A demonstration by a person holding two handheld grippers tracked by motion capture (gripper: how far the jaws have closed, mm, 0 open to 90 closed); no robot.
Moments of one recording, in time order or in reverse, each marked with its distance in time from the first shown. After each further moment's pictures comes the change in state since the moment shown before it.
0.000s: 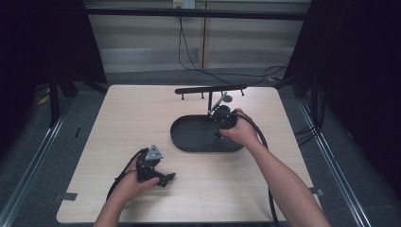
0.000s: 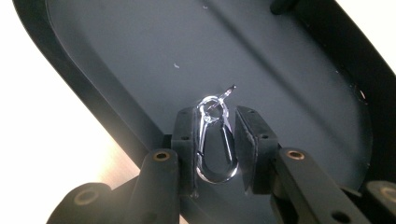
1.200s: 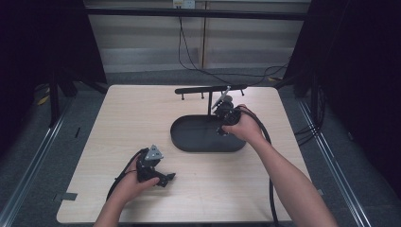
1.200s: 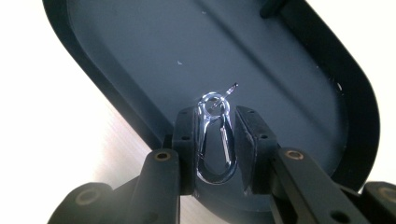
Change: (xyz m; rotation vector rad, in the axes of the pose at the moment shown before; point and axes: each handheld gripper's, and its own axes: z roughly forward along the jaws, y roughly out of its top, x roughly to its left) left arm 0.000 0.000 0.000 0.000 0.000 -0.001; right arm -0.001 0.000 -0.027 -0.007 0.001 0.013
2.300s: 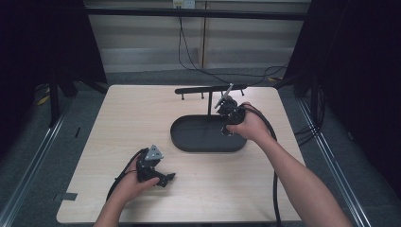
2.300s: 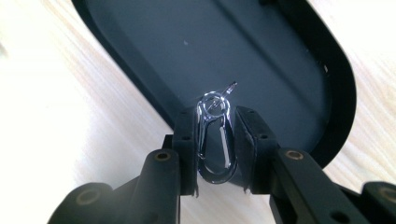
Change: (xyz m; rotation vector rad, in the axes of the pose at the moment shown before) left arm 0.000 0.000 0.000 0.003 0.000 -0.001; right arm 0.006 -0.006 -0.028 0.034 -0.014 -0.035
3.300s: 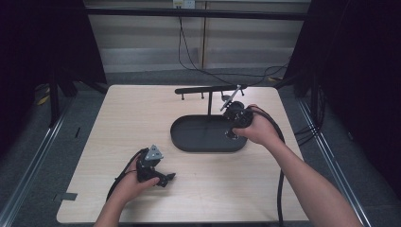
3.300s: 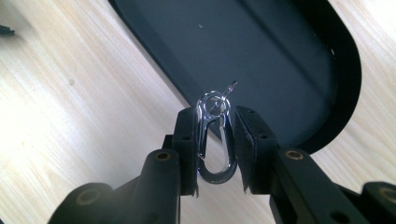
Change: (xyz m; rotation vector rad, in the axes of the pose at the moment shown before) left arm 0.000 0.000 0.000 -0.001 0.002 0.001; right arm 0.006 -0.019 -0.020 -0.002 0.032 -0.013
